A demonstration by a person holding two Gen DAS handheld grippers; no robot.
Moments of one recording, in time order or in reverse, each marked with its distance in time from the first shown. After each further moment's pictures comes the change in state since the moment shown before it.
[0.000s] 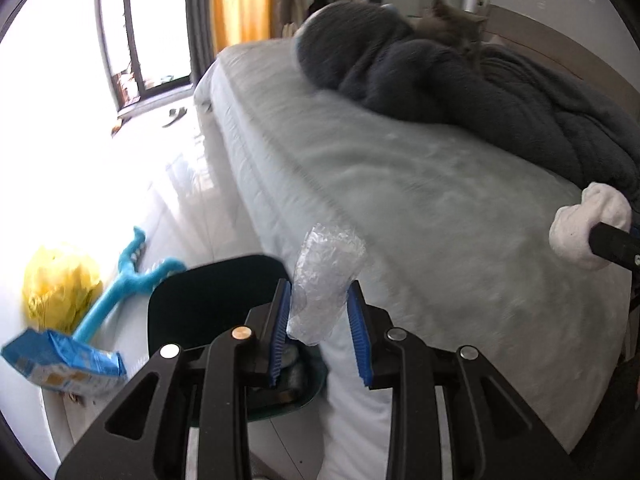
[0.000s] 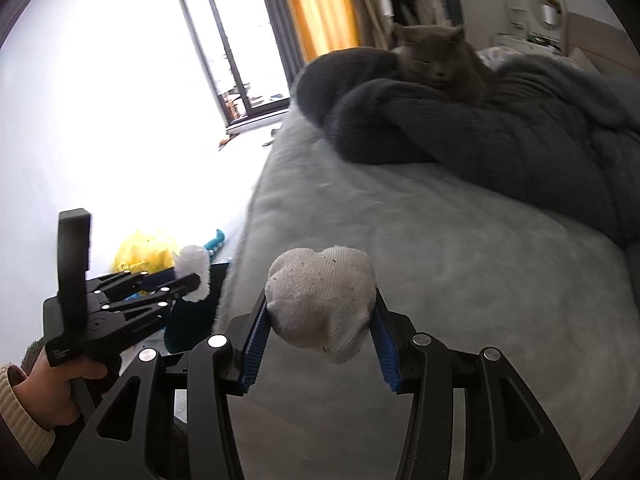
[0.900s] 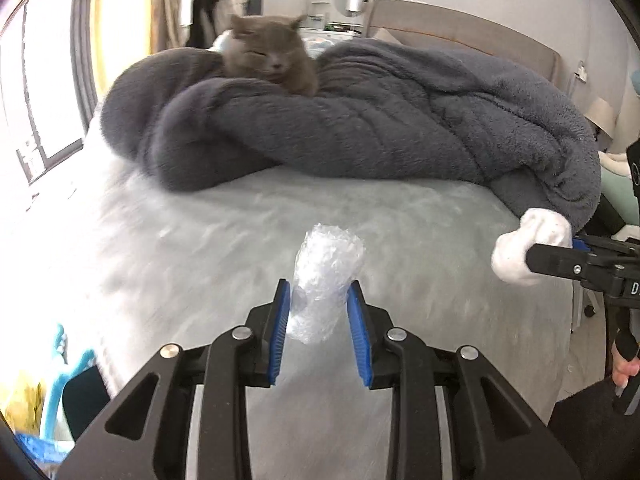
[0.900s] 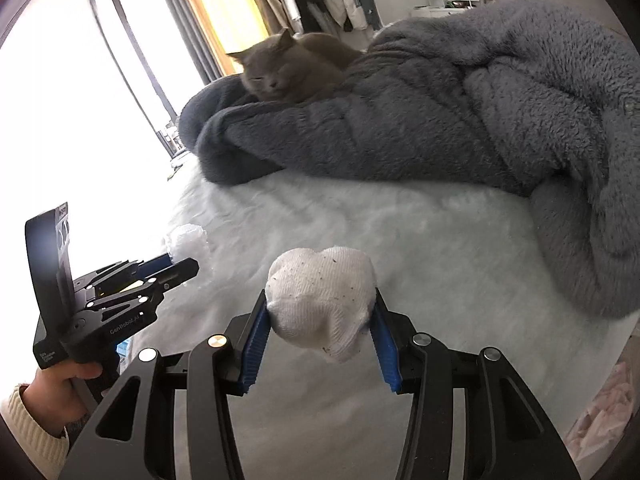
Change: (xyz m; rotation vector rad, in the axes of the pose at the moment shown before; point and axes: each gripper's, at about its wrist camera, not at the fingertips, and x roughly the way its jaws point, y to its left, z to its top) left arm 0.018 -0.167 0.055 0.256 -0.080 -0.263; right arm -0.061 -0.154 -0.017 0.238 -0.026 -0.113
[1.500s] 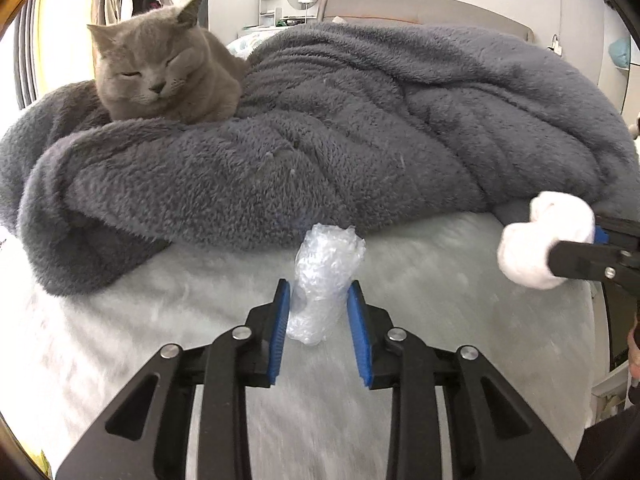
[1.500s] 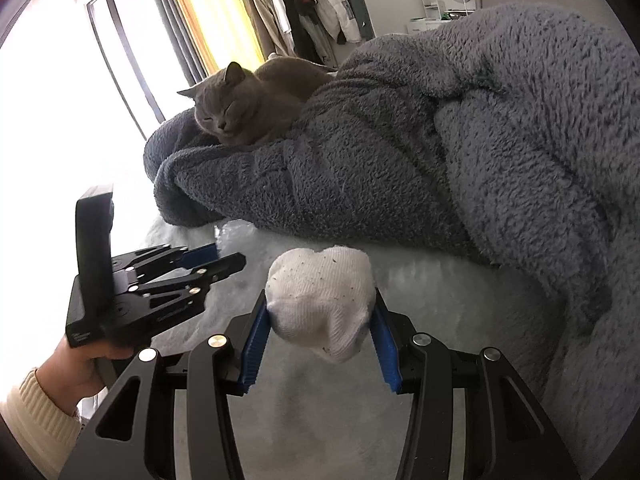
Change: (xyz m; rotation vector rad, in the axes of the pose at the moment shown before) left arm 0.114 -0.053 0.083 0.137 0.024 -0.101; right arm 0.017 -0.071 0.063 -0.009 -0.035 -0.022
